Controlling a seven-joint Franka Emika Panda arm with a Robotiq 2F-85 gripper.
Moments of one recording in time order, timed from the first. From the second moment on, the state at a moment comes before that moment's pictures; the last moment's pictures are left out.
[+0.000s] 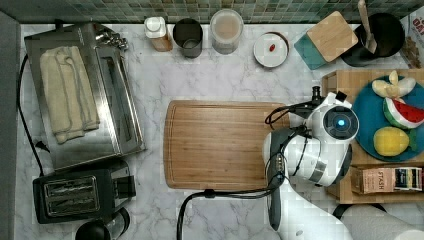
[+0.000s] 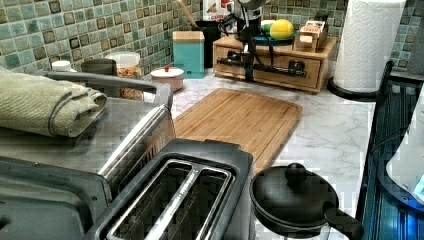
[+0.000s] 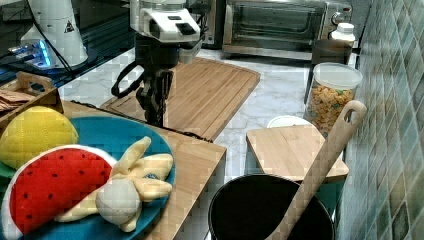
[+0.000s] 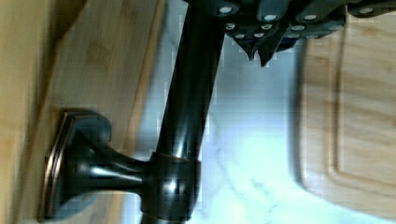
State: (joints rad) arm -0.37 0.32 -0.06 -2.17 -0.16 0.94 -1.28
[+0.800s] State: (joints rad) arm -0.33 0.31 -0.10 -2.19 -0.20 1.00 -1.16
